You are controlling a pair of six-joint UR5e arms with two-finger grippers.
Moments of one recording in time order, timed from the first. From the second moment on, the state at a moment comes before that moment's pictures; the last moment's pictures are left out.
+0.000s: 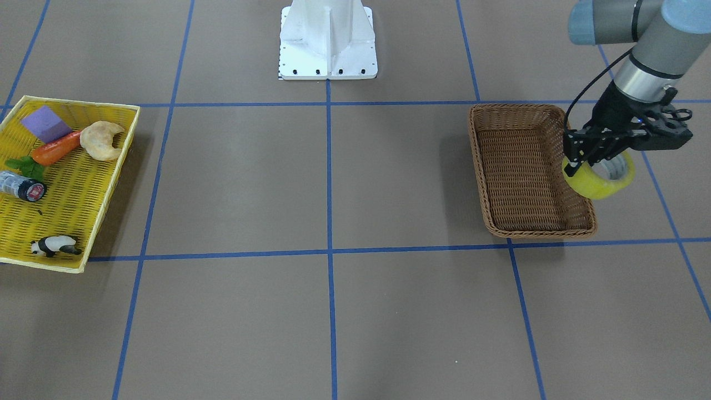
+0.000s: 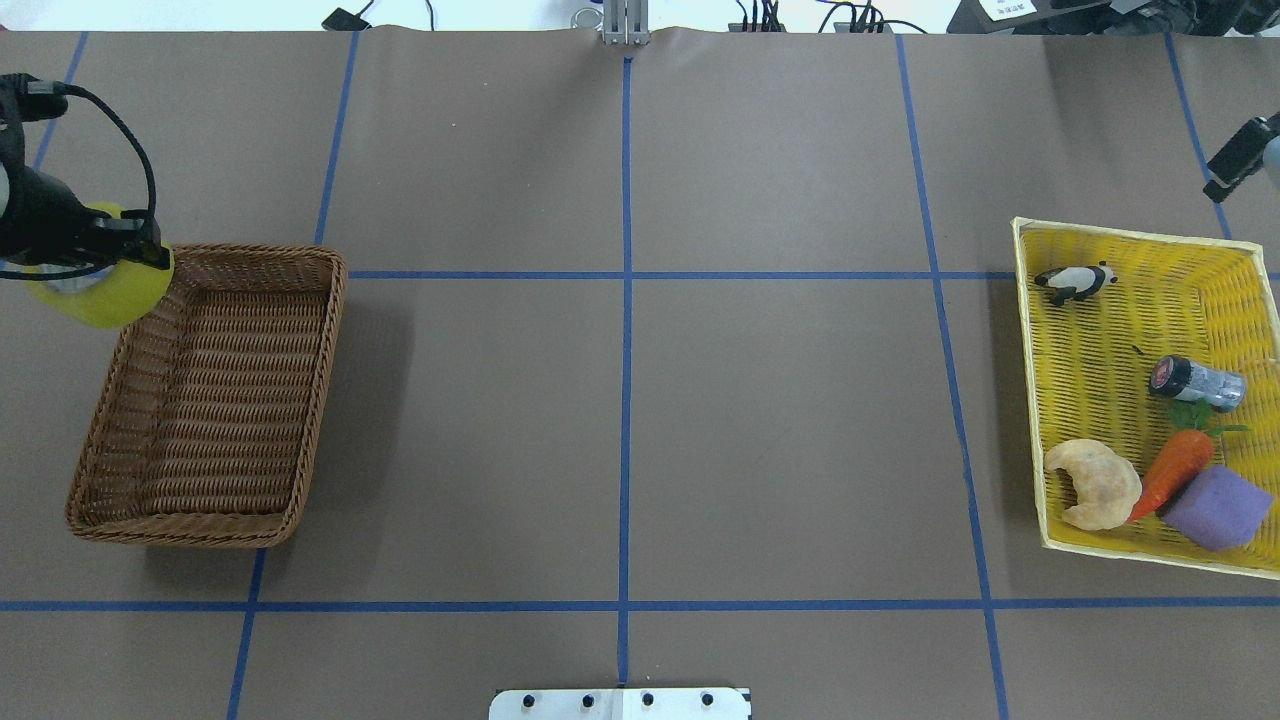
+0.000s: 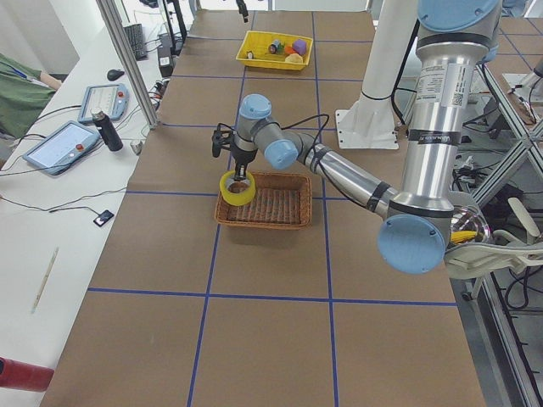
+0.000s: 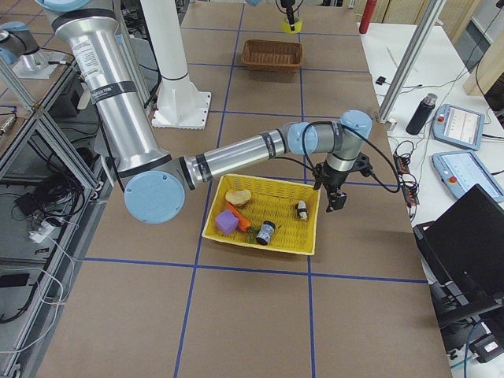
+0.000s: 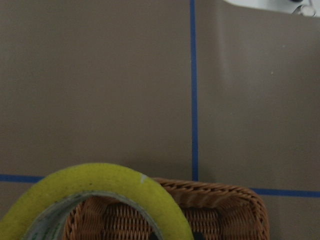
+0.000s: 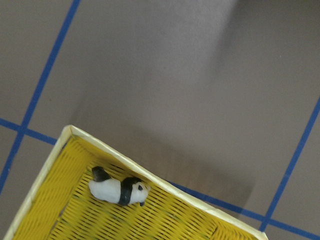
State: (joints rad) left arm -0.97 -1.66 -2.00 -1.78 -2.06 -0.97; right arm 1.35 -1.25 1.56 -1.86 2.23 -0.19
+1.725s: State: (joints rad) left arm -0.78 -1.72 -1.92 -1.67 -1.96 -1.01; right arm 1.44 -1.36 1.56 -1.86 2.26 -0.27
